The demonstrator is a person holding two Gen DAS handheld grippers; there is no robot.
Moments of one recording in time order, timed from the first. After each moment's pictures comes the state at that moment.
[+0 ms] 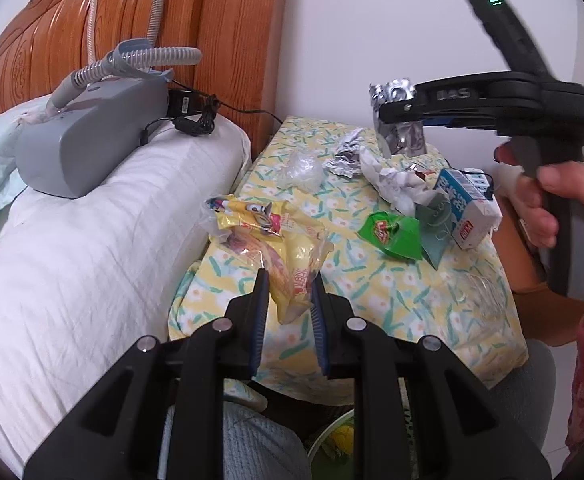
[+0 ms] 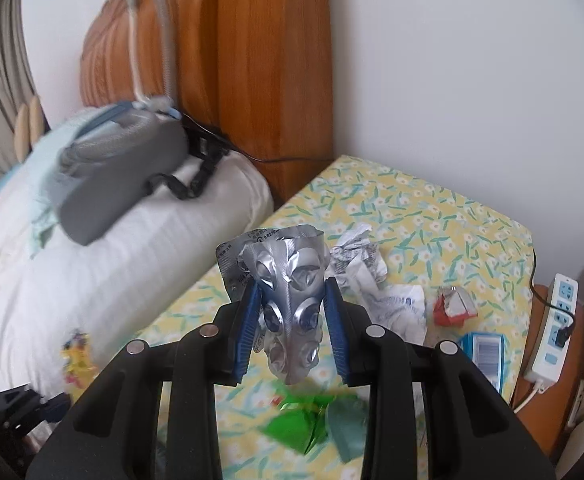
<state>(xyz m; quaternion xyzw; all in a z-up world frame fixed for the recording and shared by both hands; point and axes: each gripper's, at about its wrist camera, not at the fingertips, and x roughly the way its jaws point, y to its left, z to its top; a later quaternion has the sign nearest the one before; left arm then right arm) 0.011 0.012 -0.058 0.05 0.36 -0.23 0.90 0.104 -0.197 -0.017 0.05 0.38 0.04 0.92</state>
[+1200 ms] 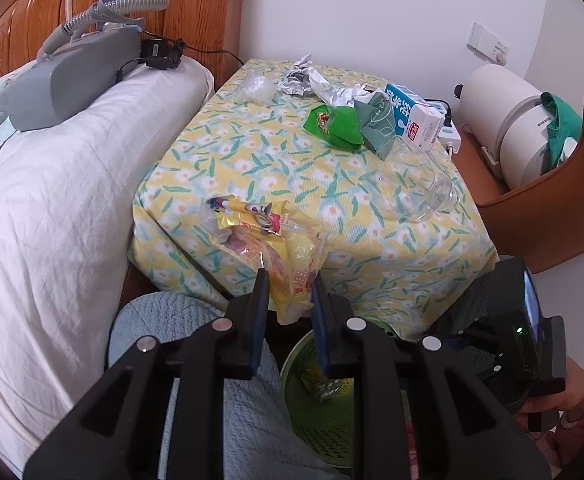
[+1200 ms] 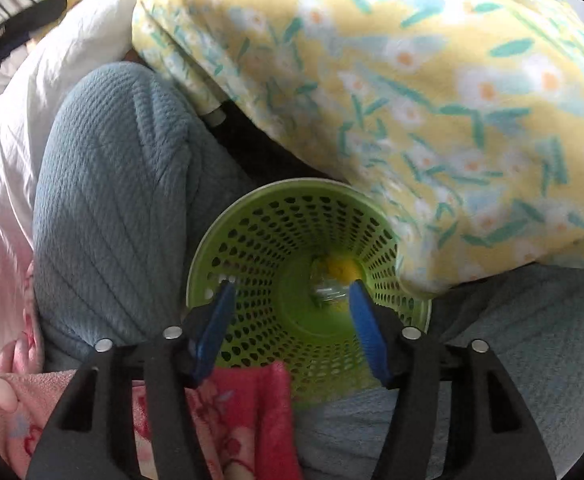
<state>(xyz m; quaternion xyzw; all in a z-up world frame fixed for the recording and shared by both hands) -0.068 0.019 -0.096 0.07 0.42 -0.27 0.86 -0.115 -0.151 -0.222 0.07 0.61 0.09 0.78</state>
